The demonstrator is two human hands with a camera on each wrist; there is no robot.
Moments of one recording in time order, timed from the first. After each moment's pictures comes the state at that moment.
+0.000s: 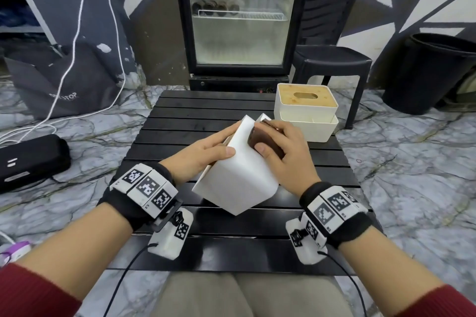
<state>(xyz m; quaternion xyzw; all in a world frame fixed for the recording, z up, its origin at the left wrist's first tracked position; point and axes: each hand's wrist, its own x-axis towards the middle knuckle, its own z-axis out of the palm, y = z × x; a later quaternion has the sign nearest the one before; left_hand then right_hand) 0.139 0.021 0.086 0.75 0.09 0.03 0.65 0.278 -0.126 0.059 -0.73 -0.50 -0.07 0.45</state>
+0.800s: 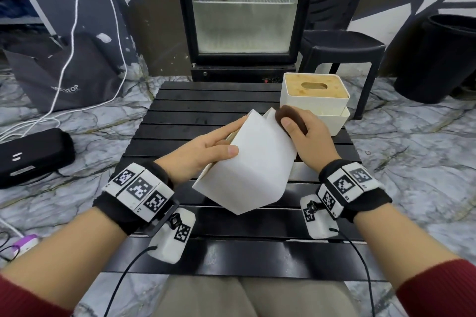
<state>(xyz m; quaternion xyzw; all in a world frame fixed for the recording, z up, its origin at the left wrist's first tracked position) 0.143 0.027 0.082 0.74 0.08 0.01 0.67 0.338 -0.113 0.051 -0.75 -0.42 0.04 0.51</state>
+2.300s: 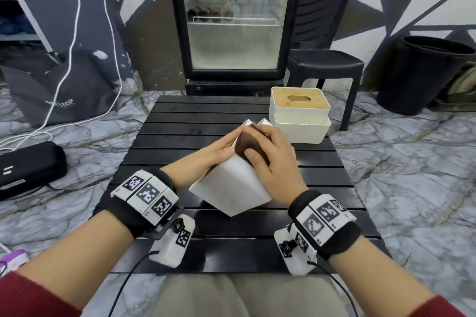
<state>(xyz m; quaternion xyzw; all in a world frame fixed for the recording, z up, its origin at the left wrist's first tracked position) 0.137 0.002 0.094 0.76 0.05 0.01 0.65 0.256 -0.129 0.064 -0.73 -0.50 -0.06 0.45</state>
